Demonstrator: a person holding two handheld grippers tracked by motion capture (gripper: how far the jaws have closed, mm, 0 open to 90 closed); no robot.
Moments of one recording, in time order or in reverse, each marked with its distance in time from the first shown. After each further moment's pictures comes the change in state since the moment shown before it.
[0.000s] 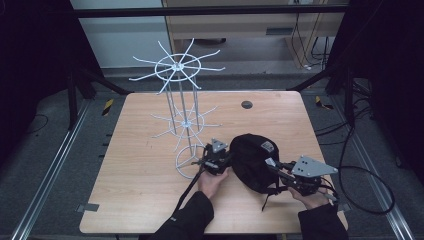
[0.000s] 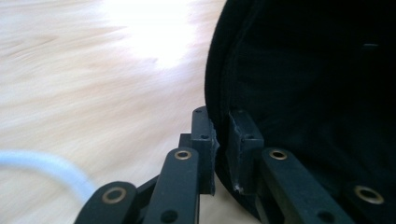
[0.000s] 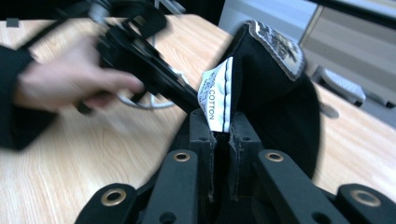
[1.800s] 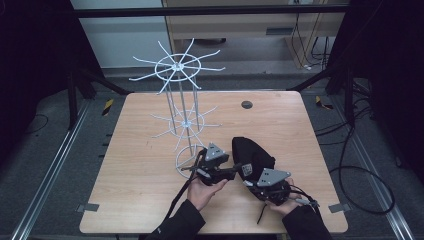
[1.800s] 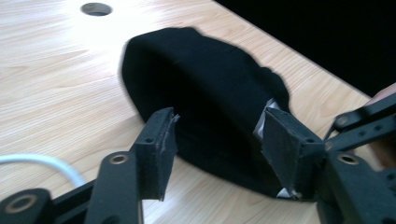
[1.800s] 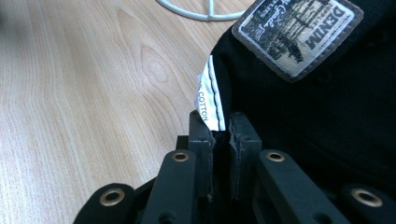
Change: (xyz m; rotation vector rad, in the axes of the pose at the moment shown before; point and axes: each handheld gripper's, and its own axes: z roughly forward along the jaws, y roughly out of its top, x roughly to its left) left arm -0.022 0.007 -0.076 -0.015 -0.149 0.090; right arm 0.040 -0.038 0.066 0.308 0.153 -0.028
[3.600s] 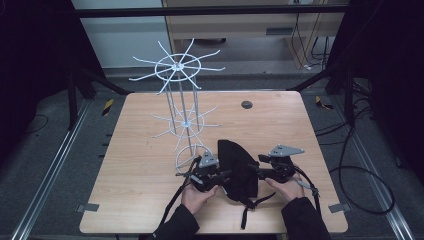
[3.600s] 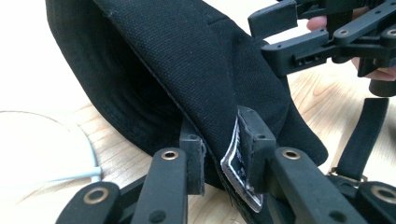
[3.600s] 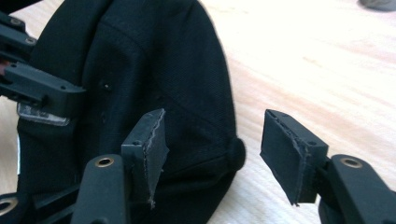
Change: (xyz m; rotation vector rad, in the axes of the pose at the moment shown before) left arm 0.022 -0.035 -0.005 0.081 -0.040 -0.005; right arm -0.056 0.008 0.006 -0.117 -0.081 0.382
